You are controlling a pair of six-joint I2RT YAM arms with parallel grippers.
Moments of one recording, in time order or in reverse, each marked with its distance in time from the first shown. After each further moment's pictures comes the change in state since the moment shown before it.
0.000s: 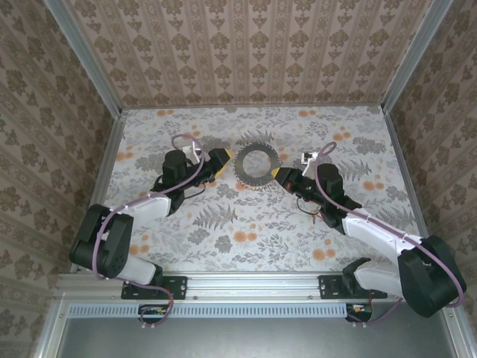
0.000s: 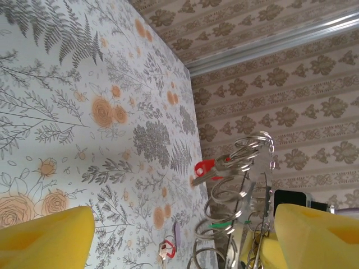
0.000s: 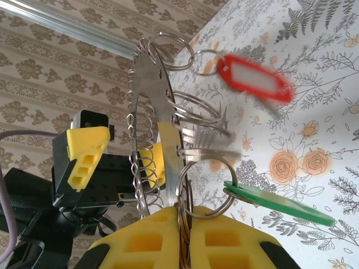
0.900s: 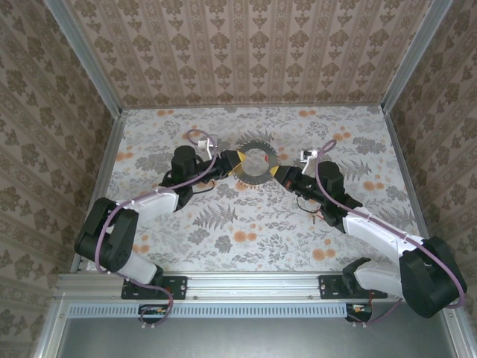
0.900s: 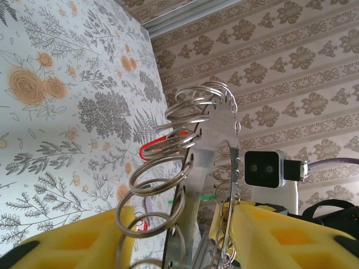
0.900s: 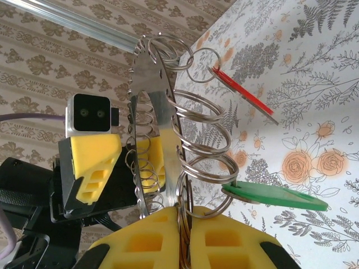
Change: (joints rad) left arm -0.077 0.071 0.093 0.045 0.127 0.004; right arm 0.000 -0.005 0.026 -0.016 -0.030 0.003
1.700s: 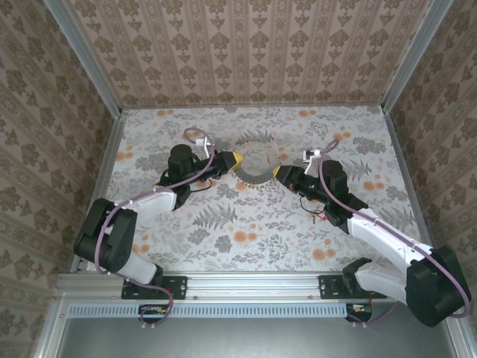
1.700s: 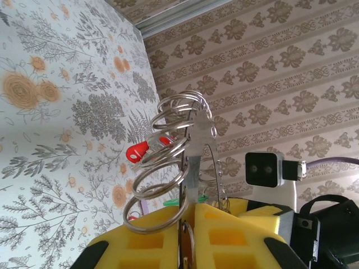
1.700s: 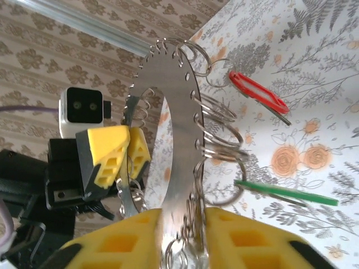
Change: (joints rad) left arm 0.040 -0.013 0.001 0.007 0.050 0.000; right arm -0.018 -0.076 0.032 -0.153 0.000 -0.058
